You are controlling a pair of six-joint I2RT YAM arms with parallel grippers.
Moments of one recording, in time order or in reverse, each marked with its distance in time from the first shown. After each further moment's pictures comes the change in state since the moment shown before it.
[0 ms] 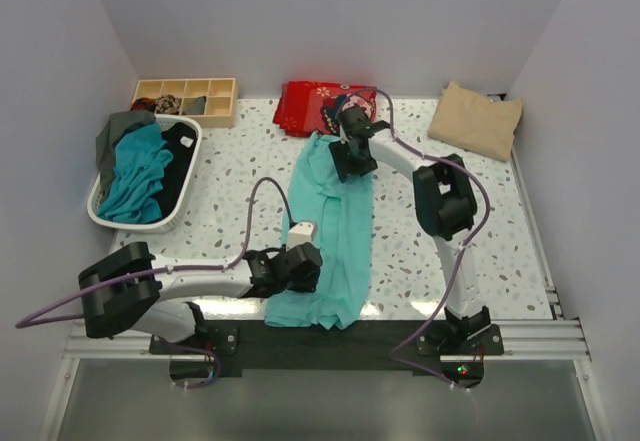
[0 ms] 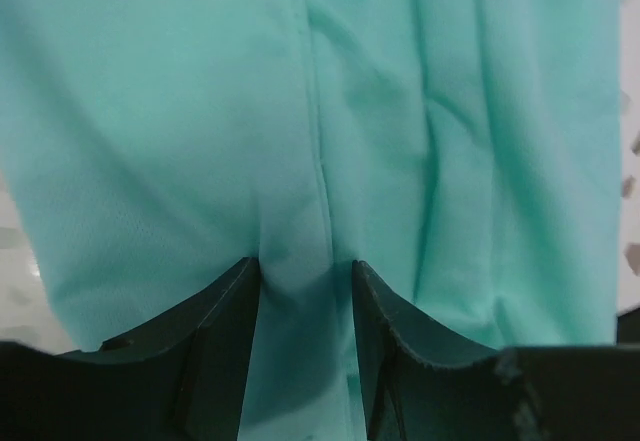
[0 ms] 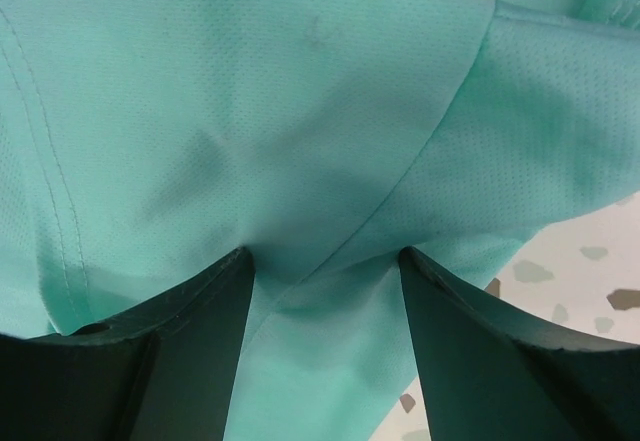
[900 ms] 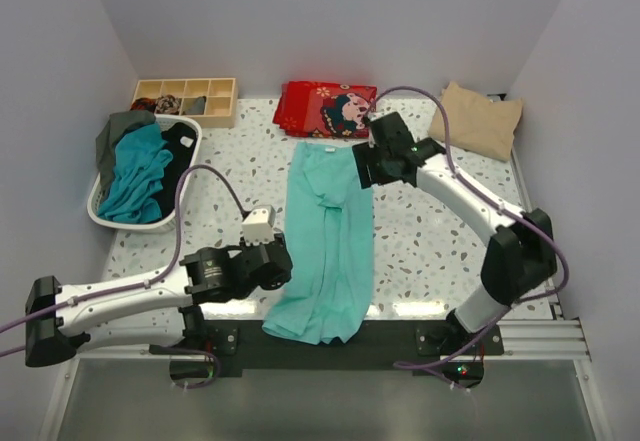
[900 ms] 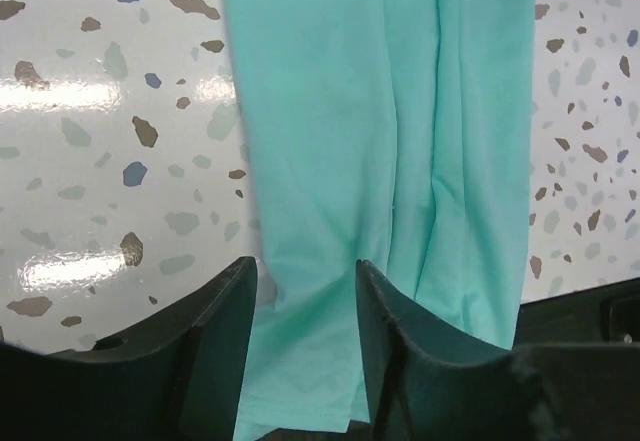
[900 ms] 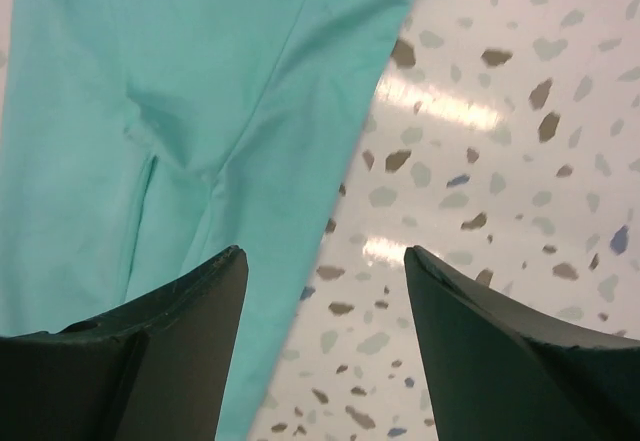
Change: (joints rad) left arm -0.087 -0.399 0.141 -0.511 -0.249 -0.220; right arm 0.048 -0.602 -0.412 -0.016 0.109 0.021
